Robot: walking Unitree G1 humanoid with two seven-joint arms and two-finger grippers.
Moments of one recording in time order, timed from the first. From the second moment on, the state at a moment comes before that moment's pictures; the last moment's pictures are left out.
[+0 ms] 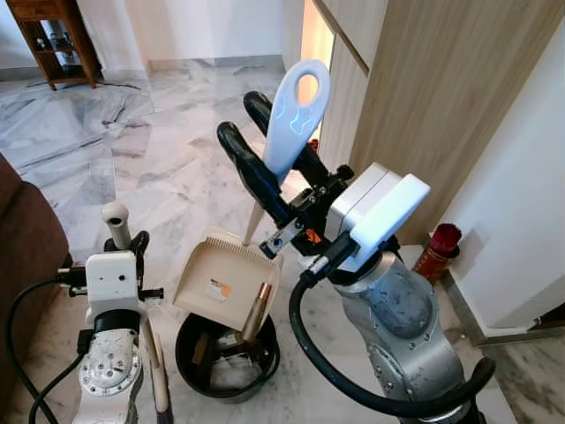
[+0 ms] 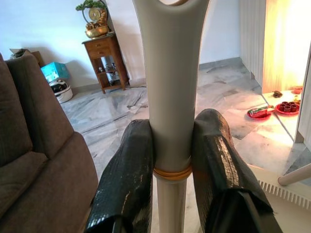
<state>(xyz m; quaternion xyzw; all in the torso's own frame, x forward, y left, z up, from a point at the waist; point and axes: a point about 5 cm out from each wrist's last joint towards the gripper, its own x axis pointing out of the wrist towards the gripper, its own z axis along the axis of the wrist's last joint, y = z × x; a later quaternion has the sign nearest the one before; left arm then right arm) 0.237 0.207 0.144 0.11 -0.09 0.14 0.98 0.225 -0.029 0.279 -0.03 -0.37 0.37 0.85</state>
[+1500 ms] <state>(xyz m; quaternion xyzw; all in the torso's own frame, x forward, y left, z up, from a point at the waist) 0.243 0.193 0.139 0.09 -0.08 0.09 0.99 0.325 -0.174 0.197 -0.13 -0.10 -0.06 0.98</state>
